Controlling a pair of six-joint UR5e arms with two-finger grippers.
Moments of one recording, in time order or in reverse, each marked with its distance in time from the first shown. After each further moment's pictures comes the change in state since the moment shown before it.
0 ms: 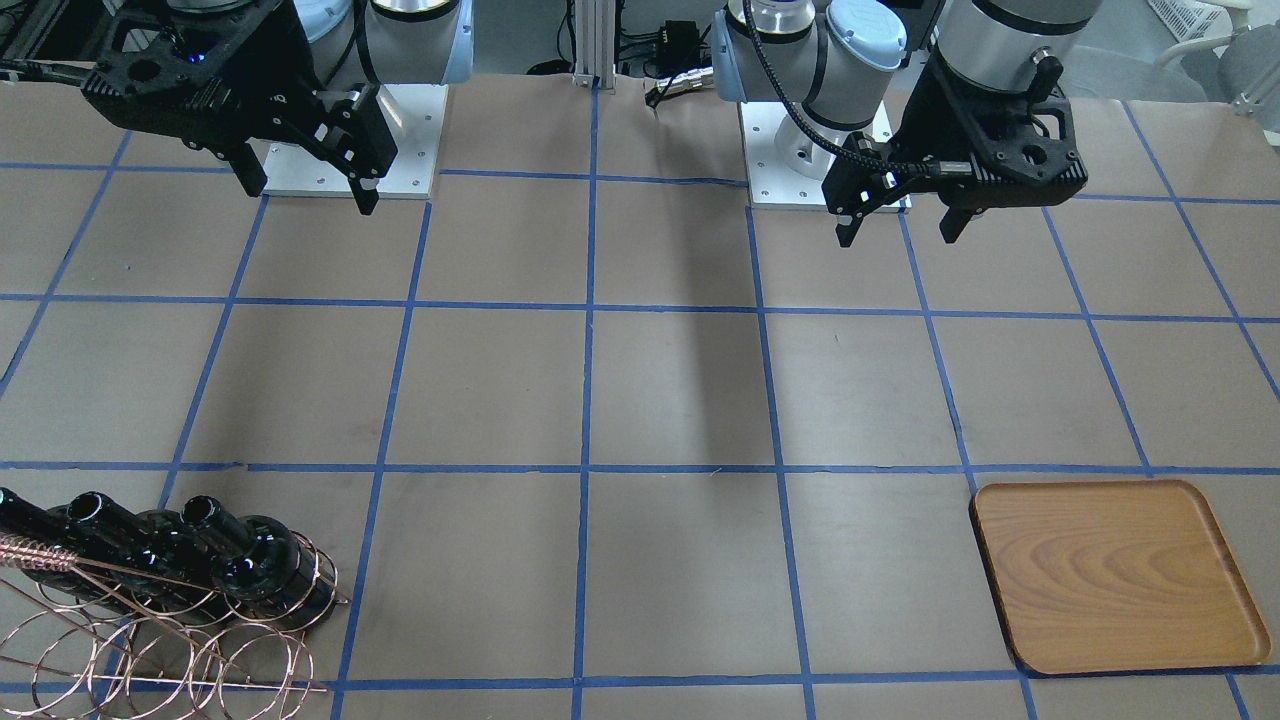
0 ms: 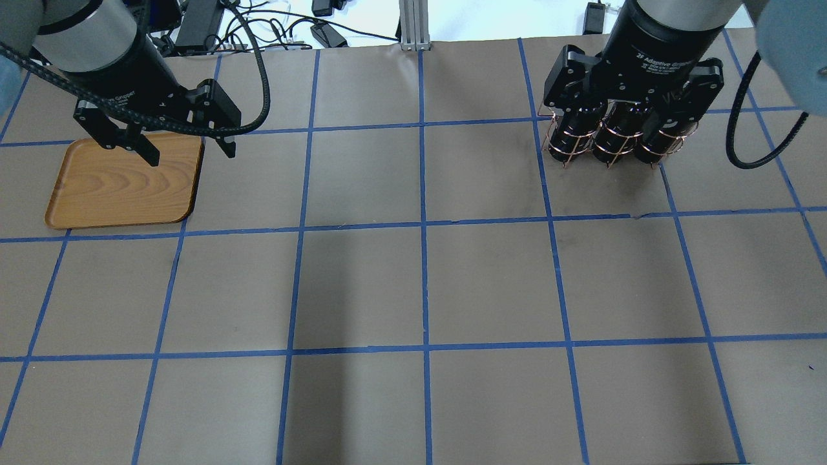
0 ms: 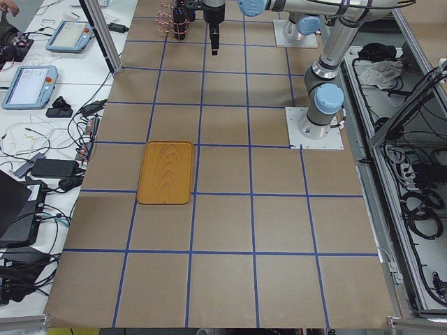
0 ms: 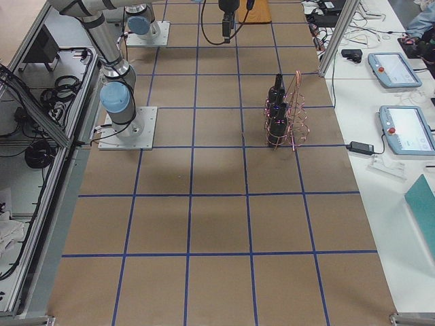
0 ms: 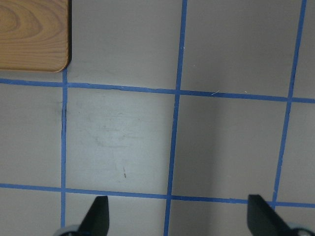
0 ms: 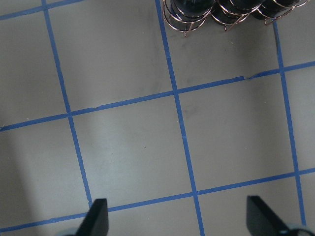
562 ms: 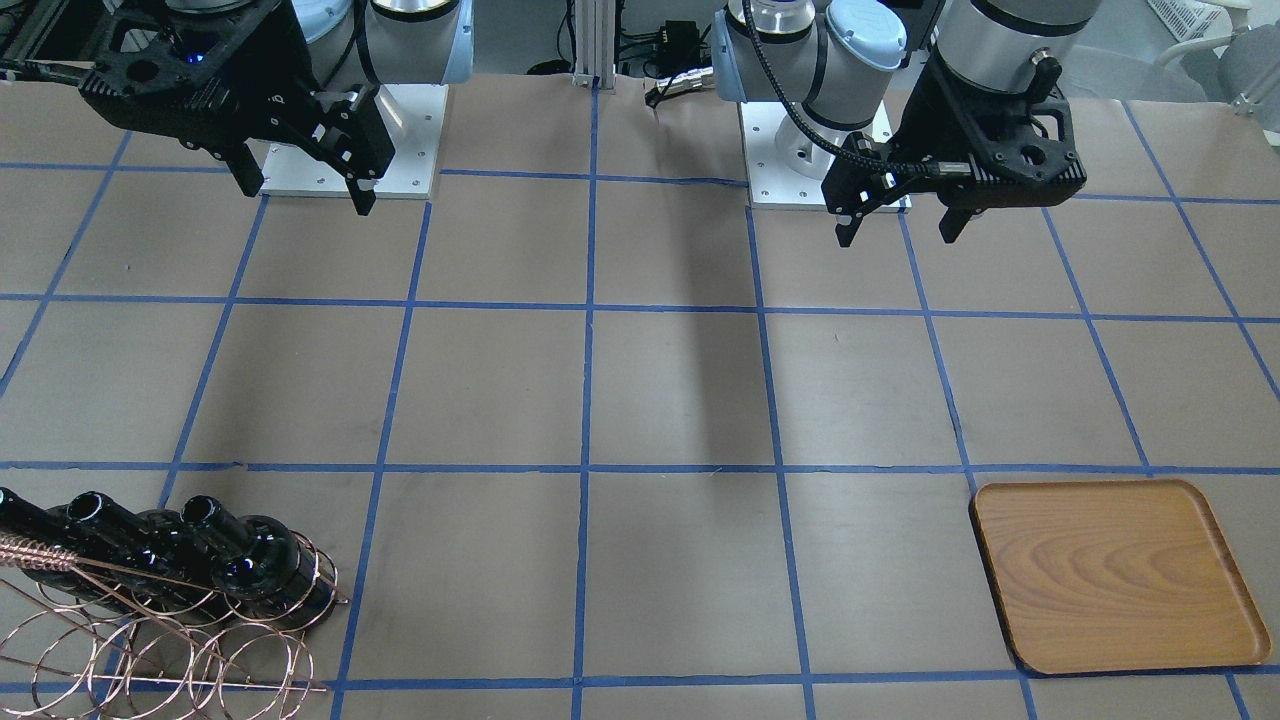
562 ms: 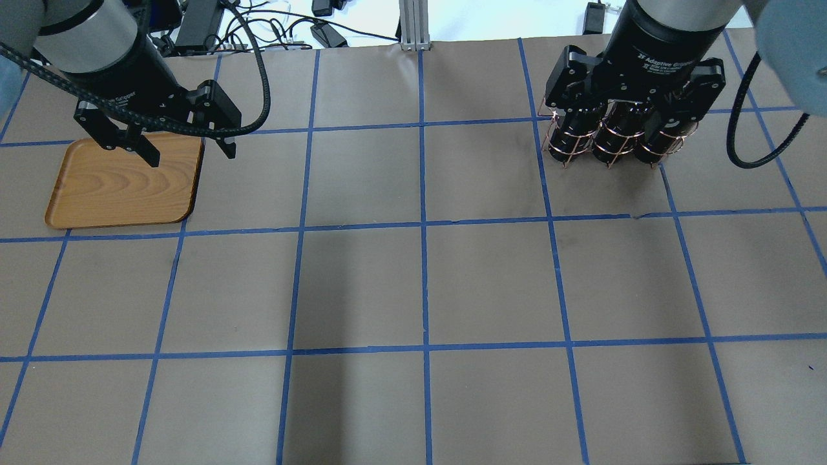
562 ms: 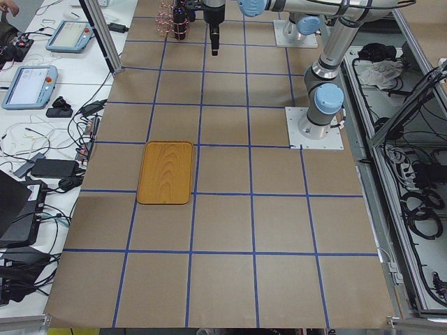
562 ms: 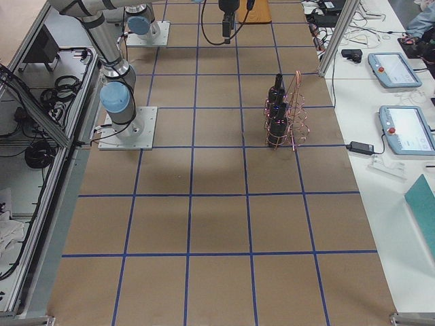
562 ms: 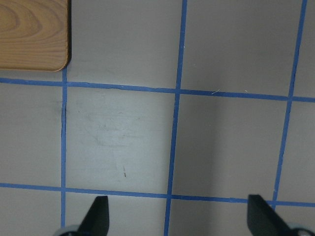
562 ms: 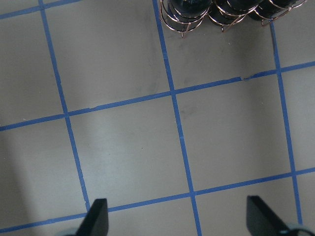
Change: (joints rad) left arm 0.000 0.000 -0.002 -0.001 0.000 0.001; right arm -0.001 0.000 0.001 0.002 -0.010 -0.002
